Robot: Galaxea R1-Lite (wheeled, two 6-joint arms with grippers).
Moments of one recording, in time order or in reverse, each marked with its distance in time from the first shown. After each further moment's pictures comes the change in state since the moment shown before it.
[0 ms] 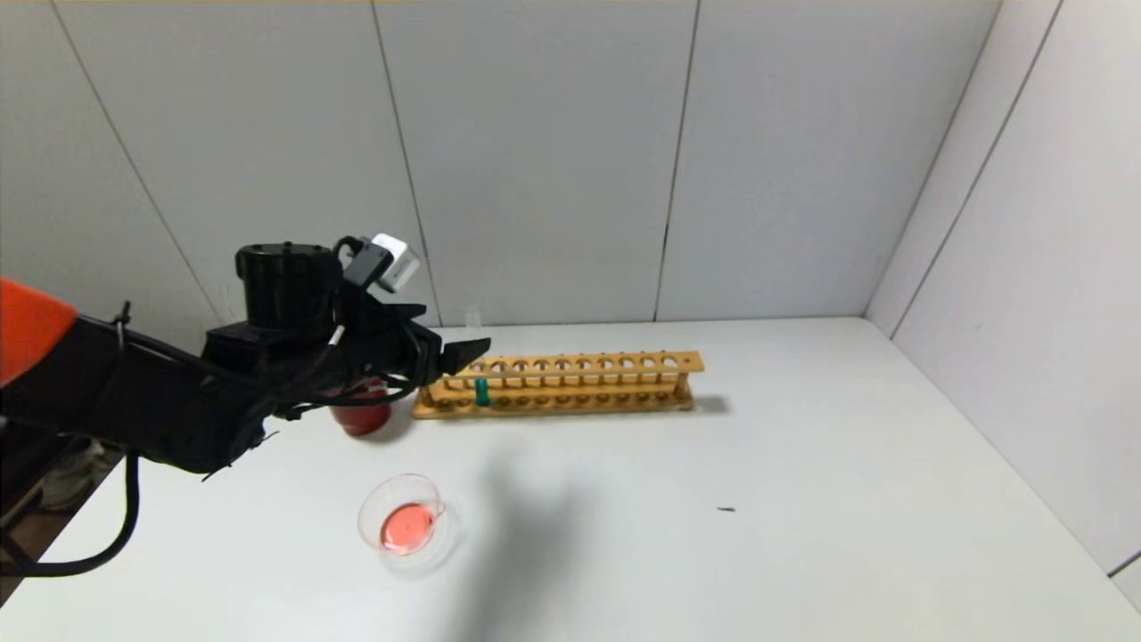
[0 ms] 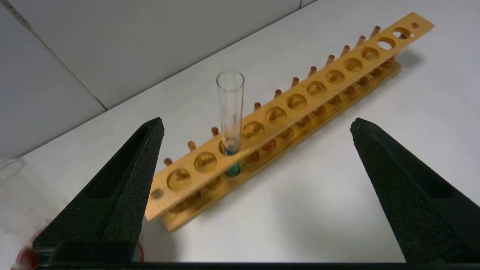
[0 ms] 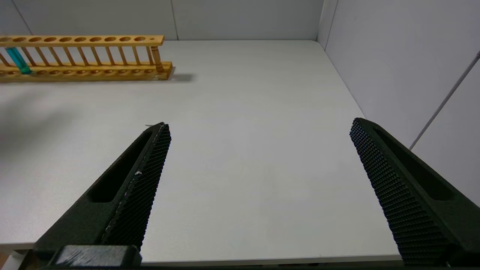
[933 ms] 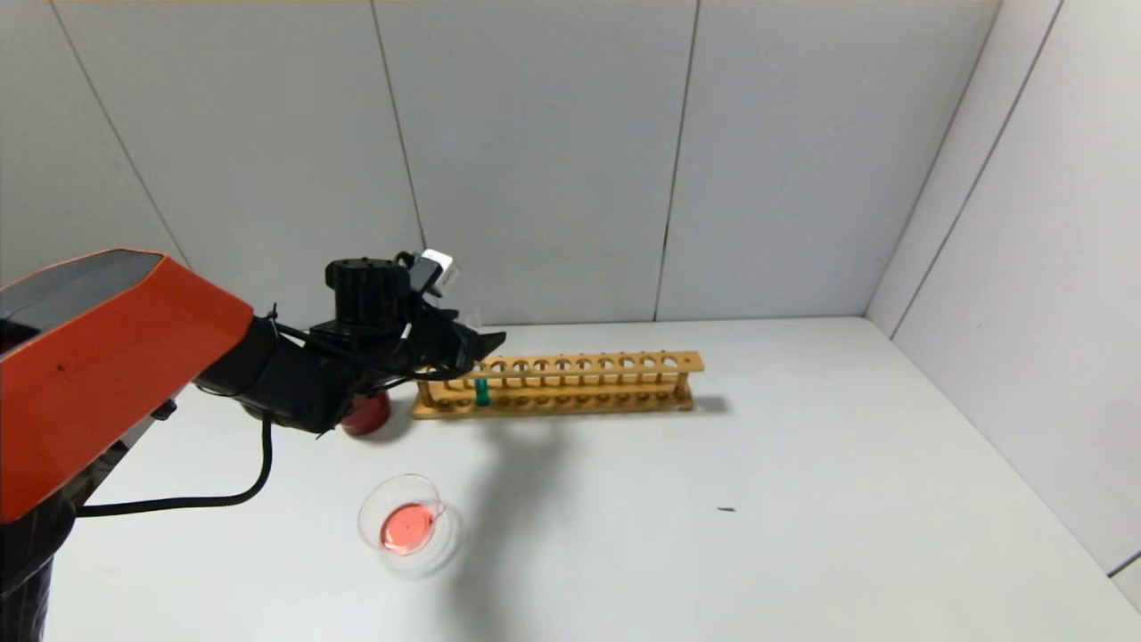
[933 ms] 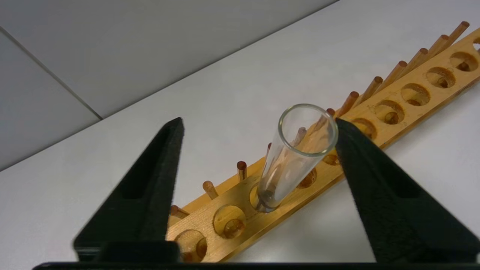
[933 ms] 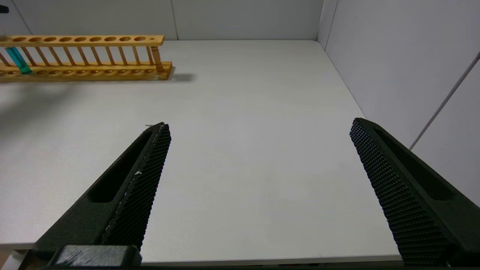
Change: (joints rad) left arm 0.000 0.273 -0.251 -0.006 0.049 -0.005; right arm 0.000 0.000 0.000 0.000 0.000 0.000
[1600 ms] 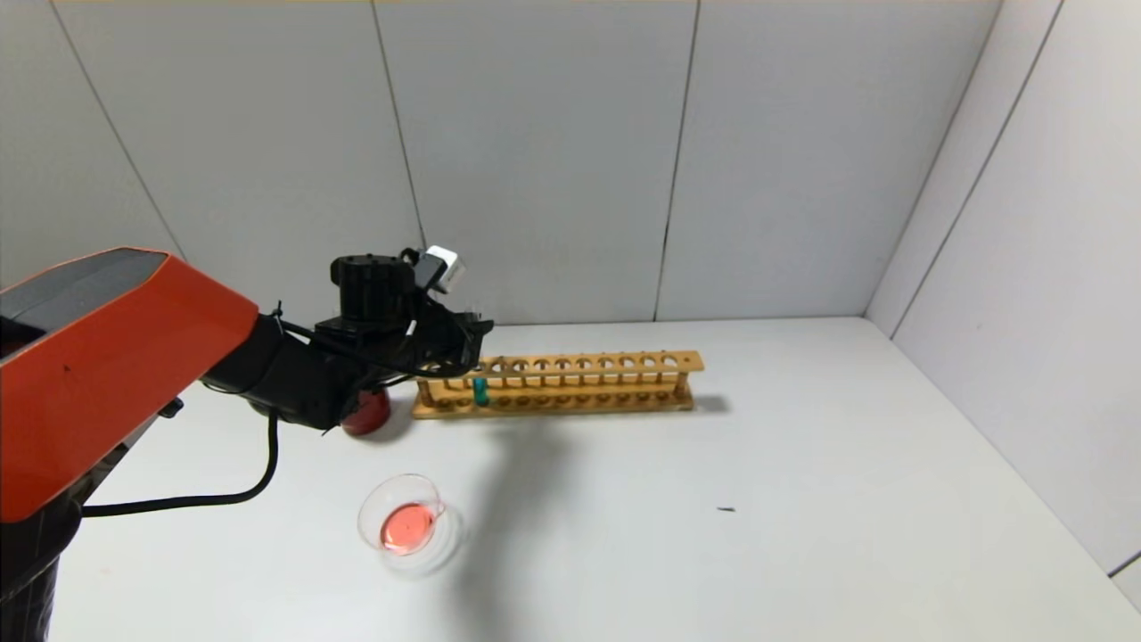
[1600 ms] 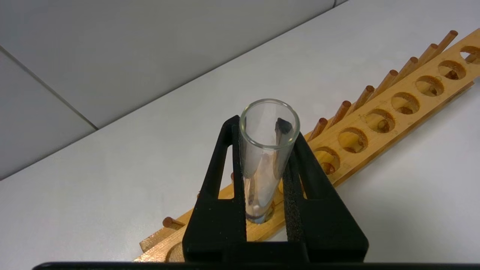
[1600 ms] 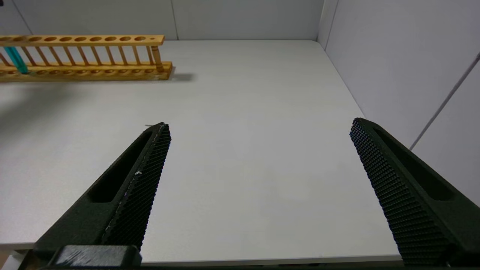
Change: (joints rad) left arm -0.007 0.003 -0.026 0.002 0.000 0.004; right arm 0.000 0.000 0.000 0.000 0.000 0.000
